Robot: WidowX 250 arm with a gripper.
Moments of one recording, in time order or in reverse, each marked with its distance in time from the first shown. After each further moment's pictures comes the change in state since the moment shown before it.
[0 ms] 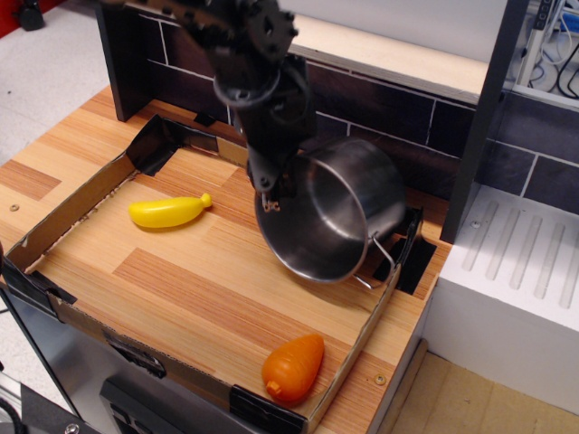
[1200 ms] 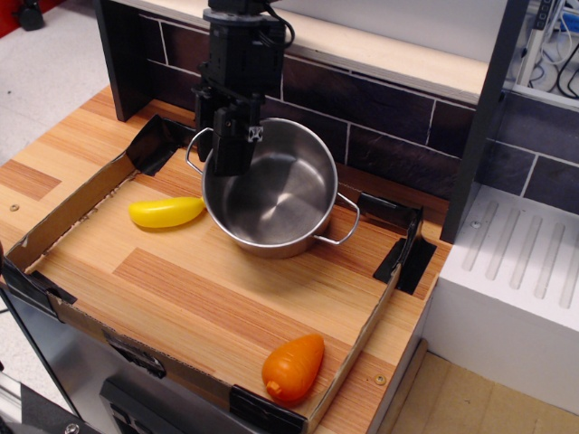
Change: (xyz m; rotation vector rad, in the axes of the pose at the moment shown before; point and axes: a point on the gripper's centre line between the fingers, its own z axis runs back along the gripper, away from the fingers) arm -0.034 0.019 -0.002 -0.495 0.415 0.426
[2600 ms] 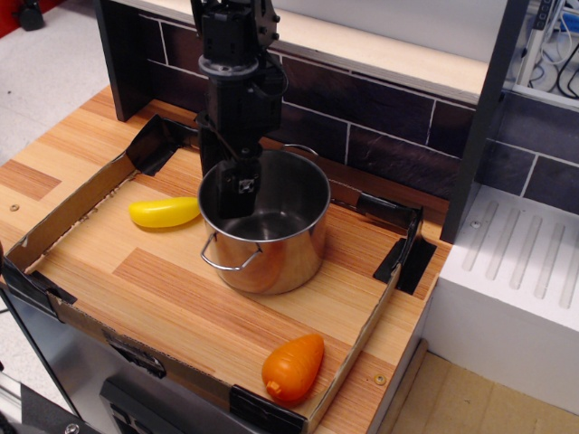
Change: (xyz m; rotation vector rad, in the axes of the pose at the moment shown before) arm 0.005 -0.001 -0.025 0.199 -0.142 -0.172
